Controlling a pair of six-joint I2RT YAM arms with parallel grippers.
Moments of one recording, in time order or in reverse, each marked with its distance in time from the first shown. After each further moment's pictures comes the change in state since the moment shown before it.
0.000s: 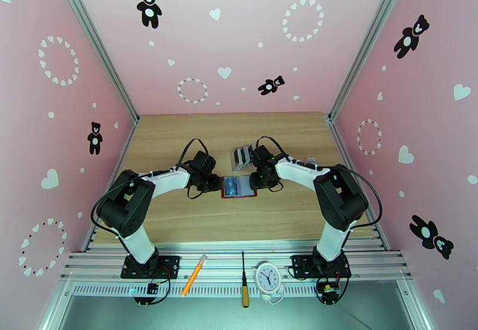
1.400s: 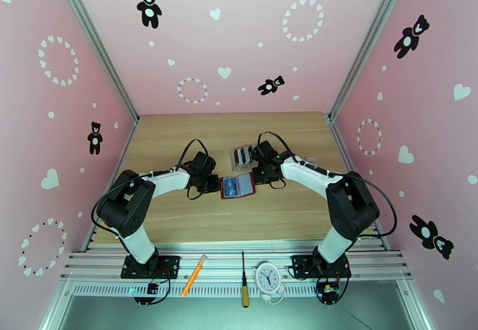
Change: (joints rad) left arm 0.000 0.000 -0.011 0.009 0.022 -0.007; right arm 0.000 -0.121 0.008 -0.010 -0.011 0.003
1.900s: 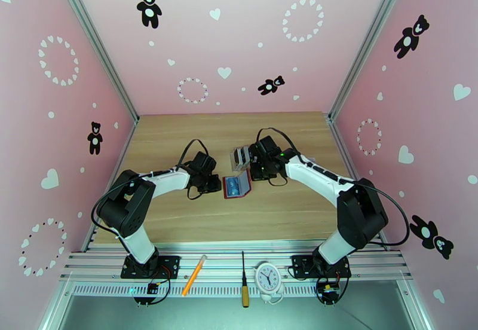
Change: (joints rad) left arm -0.008 0.000 0.000 0.003 0.001 0.000; right arm 0.017 -0.066 0.051 -0.018 -0.106 0.032
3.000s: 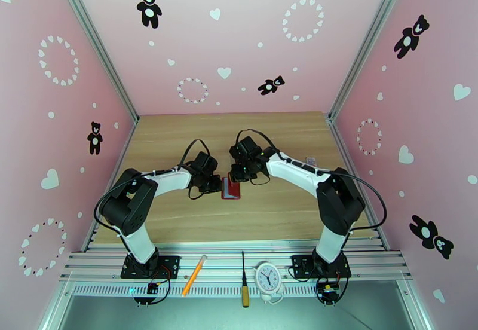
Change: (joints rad) left arm -0.006 0.023 0.012 0.003 0.018 0.001; right arm 0.131 0.196 0.149 0.050 -0.129 0.065
